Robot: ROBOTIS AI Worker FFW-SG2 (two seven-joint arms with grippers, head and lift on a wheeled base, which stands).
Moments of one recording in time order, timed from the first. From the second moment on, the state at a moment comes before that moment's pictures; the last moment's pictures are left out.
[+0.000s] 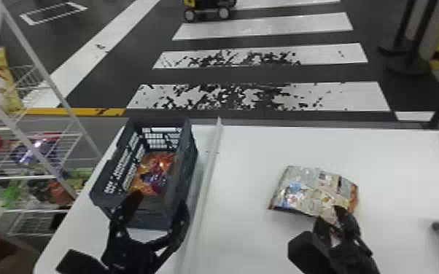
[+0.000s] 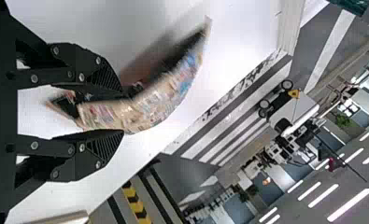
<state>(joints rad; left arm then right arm) 0.69 0.17 0.09 -1.94 0.20 -0.36 -0.18 0.30 -0.17 0.59 -1.91 0.61 0.69 -0.21</state>
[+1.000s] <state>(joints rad) 0.69 0.16 0.09 -1.92 0.22 -0.36 -0.19 0.32 -0.10 0.06 -2.08 -0.49 0.73 0.41</state>
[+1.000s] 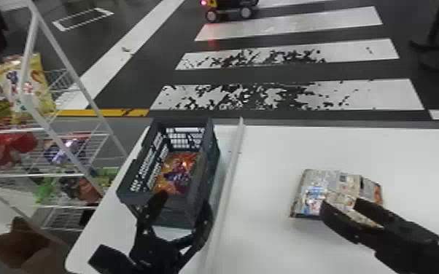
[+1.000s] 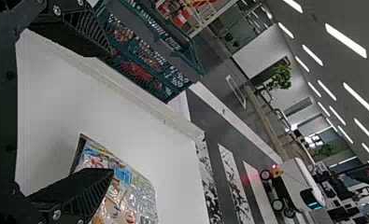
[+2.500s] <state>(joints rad) 0.69 0.16 0.10 -1.92 0.21 -0.36 -0.19 0.15 -0.08 0.23 -1.63 -0.26 0.14 0.45</state>
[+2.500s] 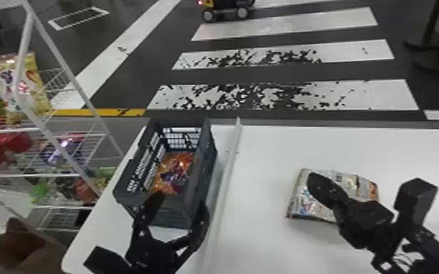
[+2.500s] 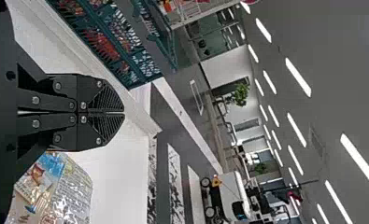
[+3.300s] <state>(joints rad) 0.70 0.16 0.11 -1.92 0.21 -0.36 -0.20 -0.06 -0.06 0.29 -1.33 -0.06 0.14 0.39</state>
